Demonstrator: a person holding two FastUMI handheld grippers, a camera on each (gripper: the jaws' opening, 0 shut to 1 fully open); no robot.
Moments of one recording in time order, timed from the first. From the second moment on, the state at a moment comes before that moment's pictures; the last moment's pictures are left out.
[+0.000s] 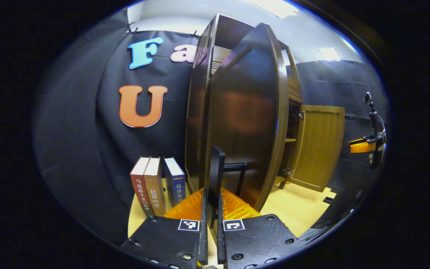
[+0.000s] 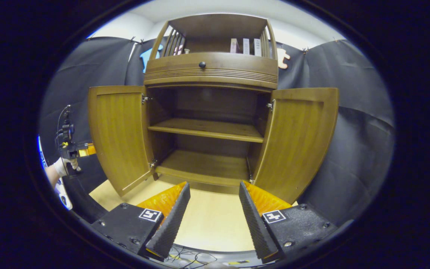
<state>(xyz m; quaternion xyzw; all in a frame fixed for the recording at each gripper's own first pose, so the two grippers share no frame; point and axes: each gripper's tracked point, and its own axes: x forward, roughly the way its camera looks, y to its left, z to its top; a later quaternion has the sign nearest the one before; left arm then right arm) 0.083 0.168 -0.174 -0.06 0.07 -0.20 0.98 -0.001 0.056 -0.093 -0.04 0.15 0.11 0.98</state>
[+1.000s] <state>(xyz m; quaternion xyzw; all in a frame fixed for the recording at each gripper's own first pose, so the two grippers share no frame) -0.018 0.037 -0.035 0.01 0.03 0.05 1.00 0.020 -0.004 -0.047 0.01 0.08 0.09 0.99</state>
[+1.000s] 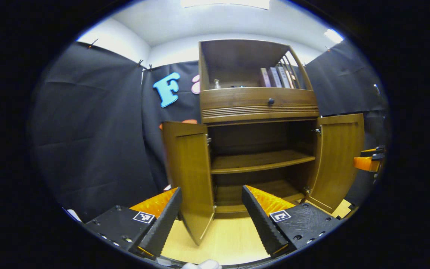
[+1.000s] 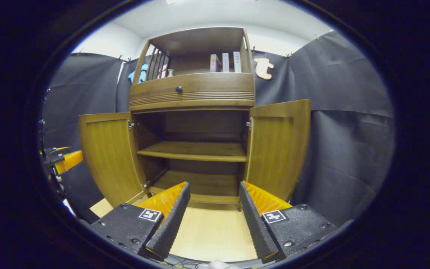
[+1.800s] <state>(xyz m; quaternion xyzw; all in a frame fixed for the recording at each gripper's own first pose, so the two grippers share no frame) -0.022 -0.054 -0.031 -0.02 0.04 0.04 1.00 0.015 -0.050 -0.036 0.03 0.06 0.09 0.99</state>
